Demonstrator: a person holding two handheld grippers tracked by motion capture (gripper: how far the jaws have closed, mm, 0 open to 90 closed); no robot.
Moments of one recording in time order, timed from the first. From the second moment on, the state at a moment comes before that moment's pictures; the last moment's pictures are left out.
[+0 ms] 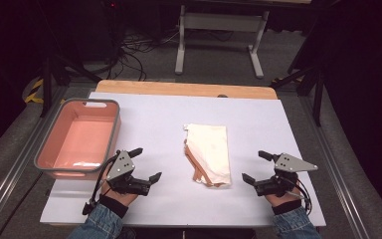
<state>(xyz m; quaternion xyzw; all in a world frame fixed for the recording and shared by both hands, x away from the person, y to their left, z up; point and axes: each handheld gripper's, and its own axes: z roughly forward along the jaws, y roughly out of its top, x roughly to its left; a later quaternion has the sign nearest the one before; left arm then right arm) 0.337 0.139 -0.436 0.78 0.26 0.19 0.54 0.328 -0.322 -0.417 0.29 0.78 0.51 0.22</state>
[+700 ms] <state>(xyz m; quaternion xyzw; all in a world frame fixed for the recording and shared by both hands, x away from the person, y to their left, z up) 0.349 0.118 -0.414 0.79 0.22 0.15 0.54 0.329 -0.324 -0.415 0.29 0.78 0.51 0.21</state>
